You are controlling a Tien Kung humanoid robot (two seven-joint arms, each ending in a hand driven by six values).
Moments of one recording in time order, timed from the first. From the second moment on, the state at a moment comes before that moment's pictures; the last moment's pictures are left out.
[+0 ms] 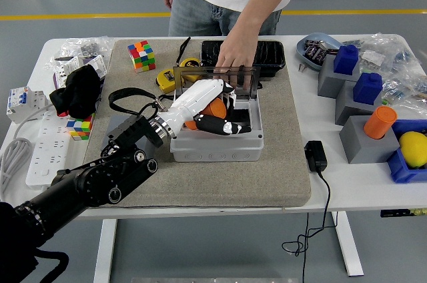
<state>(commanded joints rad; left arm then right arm) -0.69 0.00 -0.67 -0.75 1.67 0.29 -0.44 0.14 -0.18 1.27 0.21 -0.83 -0.31 0.02</state>
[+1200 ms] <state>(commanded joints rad) -0.59 0.00 -1.14 -1.26 1.04 -0.26 -0.10 0.14 -0.17 1.28 0.21 -0.83 -0.31 0.02</state>
